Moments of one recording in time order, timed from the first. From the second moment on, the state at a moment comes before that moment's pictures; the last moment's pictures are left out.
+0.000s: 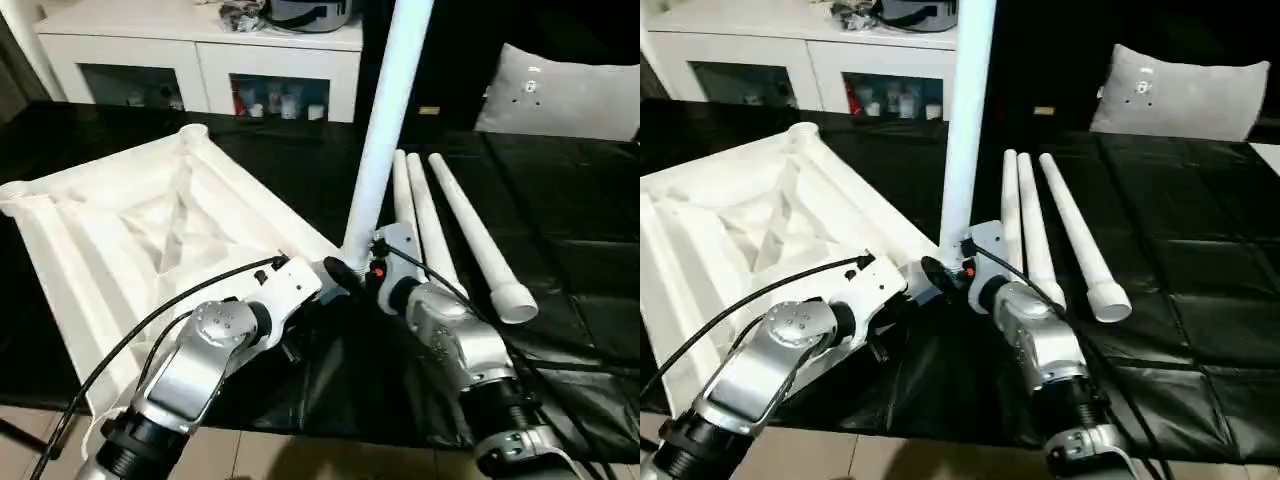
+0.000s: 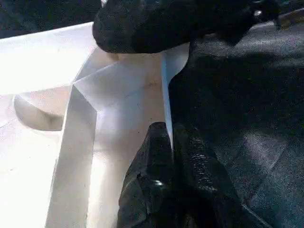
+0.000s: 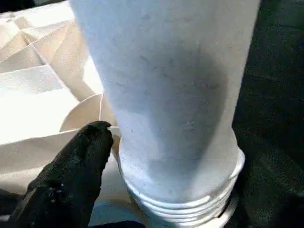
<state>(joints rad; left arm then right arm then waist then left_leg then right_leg) -0.29 0.31 -0.37 -0.06 0.13 0.60 -0.66 -0.40 -0.08 0.10 0.36 0.16 0.36 0.48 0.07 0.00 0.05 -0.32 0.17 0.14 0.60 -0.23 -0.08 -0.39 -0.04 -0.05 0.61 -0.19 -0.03</state>
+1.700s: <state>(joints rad) -0.32 0.66 -0.38 0.10 0.02 0.08 -1.17 -0.35 -0.41 0.27 0.25 0.23 0.25 1.16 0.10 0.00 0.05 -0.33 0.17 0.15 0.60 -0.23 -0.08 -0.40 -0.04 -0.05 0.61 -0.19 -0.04</state>
